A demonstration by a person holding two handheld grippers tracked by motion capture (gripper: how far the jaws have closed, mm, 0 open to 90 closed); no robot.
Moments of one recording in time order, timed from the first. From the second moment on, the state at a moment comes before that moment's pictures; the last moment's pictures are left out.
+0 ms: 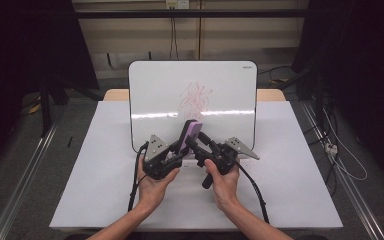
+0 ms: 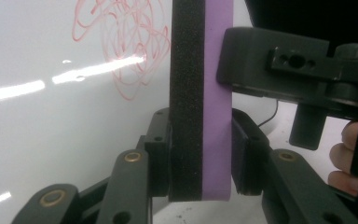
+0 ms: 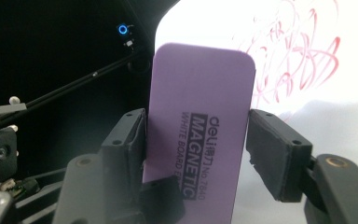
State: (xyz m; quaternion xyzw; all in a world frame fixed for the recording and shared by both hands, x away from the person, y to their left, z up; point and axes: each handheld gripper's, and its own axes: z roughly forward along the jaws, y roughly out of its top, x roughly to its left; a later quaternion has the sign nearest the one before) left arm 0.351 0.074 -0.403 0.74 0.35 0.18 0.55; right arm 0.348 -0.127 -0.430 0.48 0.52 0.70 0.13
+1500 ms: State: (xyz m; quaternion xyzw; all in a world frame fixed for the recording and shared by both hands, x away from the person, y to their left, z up) left arm 0.342 0.150 -0.408 0.78 0.36 0.19 0.47; right arm 0.358 -0.169 -0.415 0.43 0.63 0.58 0.29
